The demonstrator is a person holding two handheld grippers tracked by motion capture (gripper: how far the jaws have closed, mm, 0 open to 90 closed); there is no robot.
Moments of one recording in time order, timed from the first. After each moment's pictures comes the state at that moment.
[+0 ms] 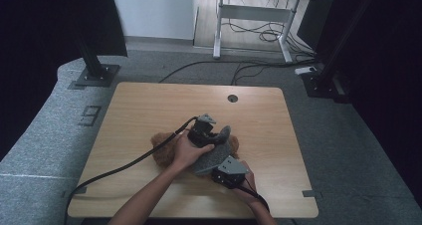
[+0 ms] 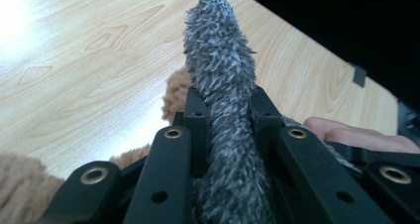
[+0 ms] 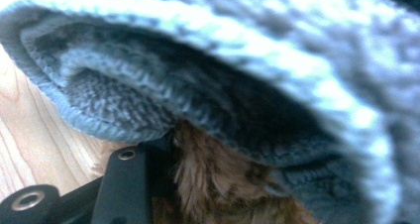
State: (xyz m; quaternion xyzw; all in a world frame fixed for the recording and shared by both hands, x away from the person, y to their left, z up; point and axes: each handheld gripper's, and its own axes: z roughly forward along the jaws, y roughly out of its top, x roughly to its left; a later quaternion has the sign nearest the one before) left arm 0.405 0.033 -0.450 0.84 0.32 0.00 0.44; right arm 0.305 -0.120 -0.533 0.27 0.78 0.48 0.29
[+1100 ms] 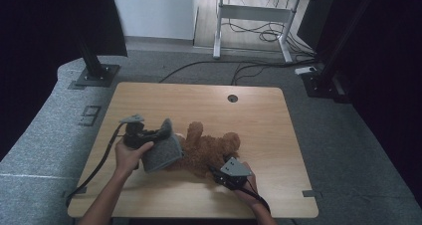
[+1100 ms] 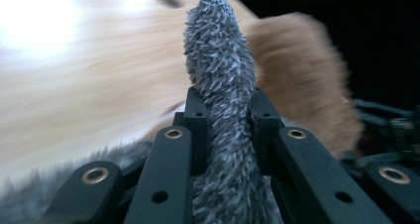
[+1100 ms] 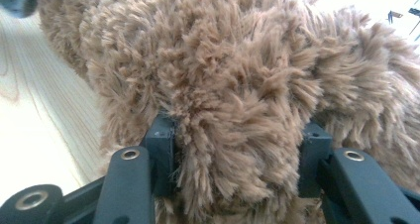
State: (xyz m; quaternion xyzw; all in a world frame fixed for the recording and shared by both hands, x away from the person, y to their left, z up) left arm 0.385 0.196 -0.446 0.76 0.39 0.01 0.52; right arm 0.302 -0.126 -0.536 0.27 0.77 0.49 0.29
